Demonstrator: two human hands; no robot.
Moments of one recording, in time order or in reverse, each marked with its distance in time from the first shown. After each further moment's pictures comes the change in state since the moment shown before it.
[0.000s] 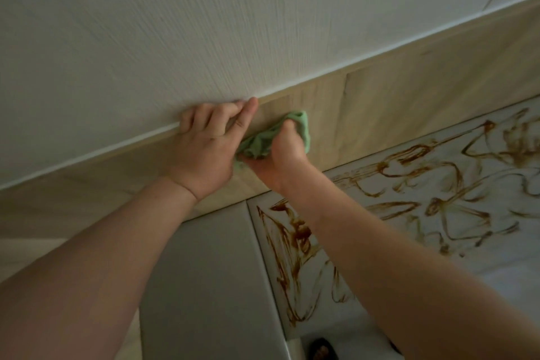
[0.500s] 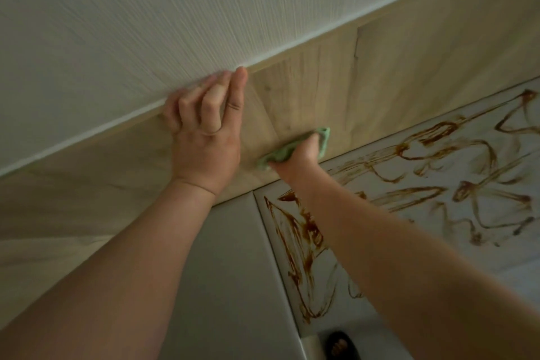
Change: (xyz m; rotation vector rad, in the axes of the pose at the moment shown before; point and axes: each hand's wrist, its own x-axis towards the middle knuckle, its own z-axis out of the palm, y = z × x) left_hand -0.016 0.019 0.056 0.255 0.277 -0.161; right_hand 0.112 0.020 -0.087 0.191 0.216 0.014
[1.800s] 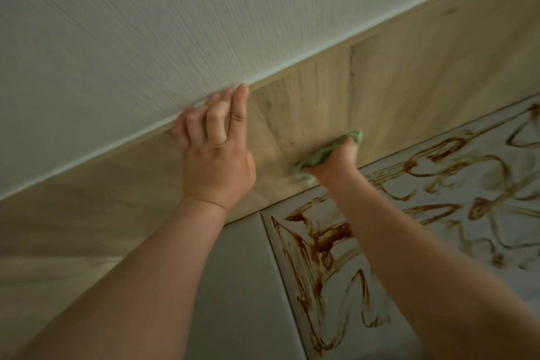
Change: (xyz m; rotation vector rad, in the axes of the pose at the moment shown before) left_hand 0.011 0.019 -0.027 -0.048 -0.193 -0.112; right_hand -0.002 -0.056 -0.018 0.076 -0.011 -0.064
